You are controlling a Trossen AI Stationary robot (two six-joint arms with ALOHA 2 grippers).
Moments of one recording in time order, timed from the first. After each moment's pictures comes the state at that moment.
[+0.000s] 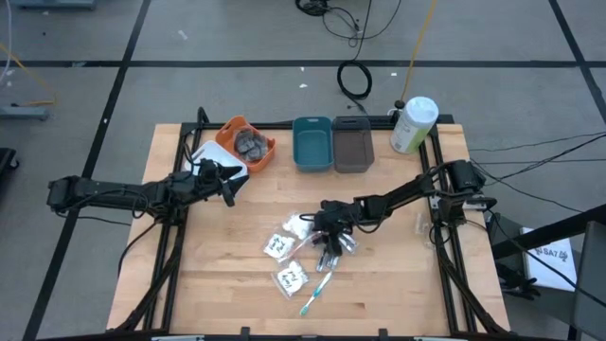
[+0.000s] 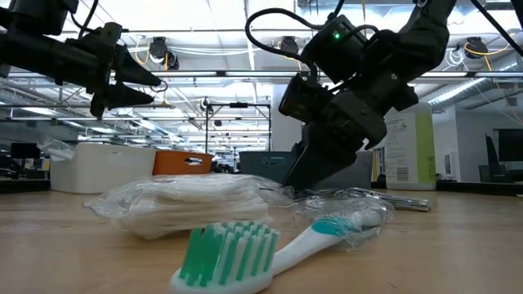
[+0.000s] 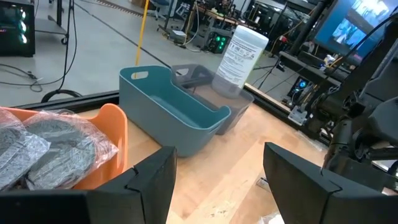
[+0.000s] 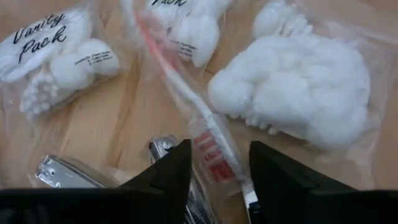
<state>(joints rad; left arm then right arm) 0.07 0.56 0.16 0.26 -0.42 -0.45 0.08 1.87 0.83 0.30 -0.16 0.13</state>
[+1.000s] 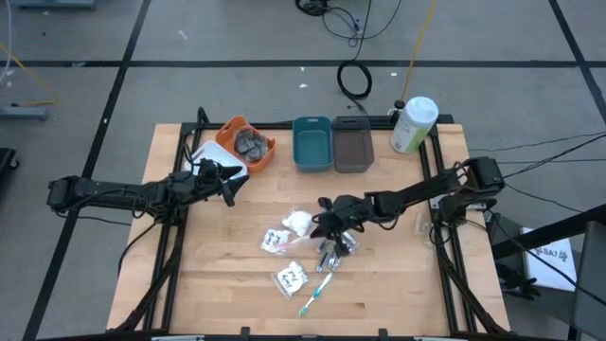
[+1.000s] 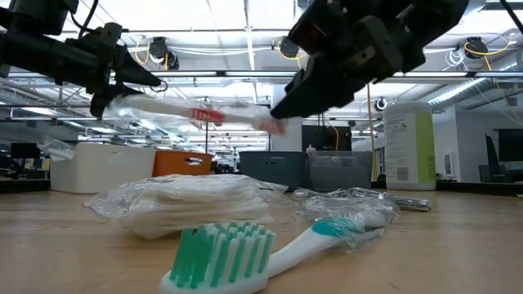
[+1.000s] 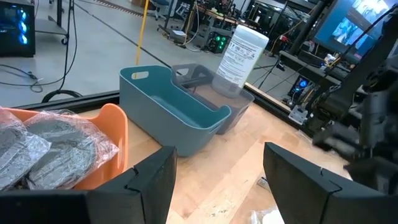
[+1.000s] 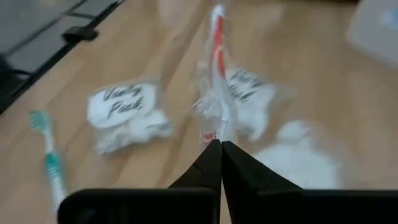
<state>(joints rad) 0.07 0.56 0.16 0.26 -0.42 -0.45 0.11 1.66 0.83 0.32 -0.18 -0.06</state>
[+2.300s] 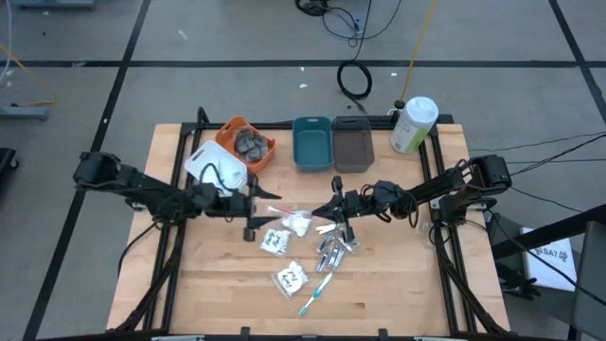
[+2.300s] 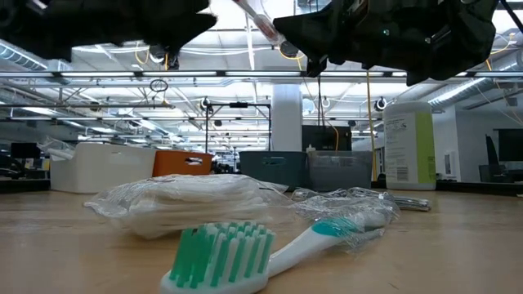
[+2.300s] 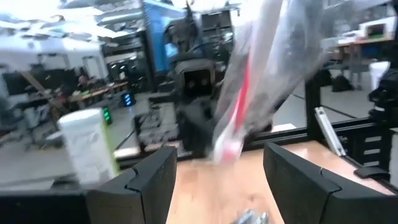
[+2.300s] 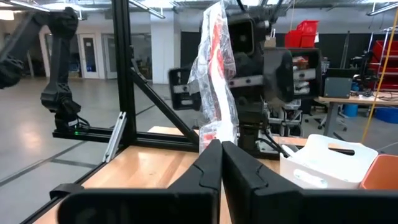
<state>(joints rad) -0.15 1.27 0.40 1.02 -0.08 0.19 0.05 1.61 0.57 1.20 -0.15 0.01</state>
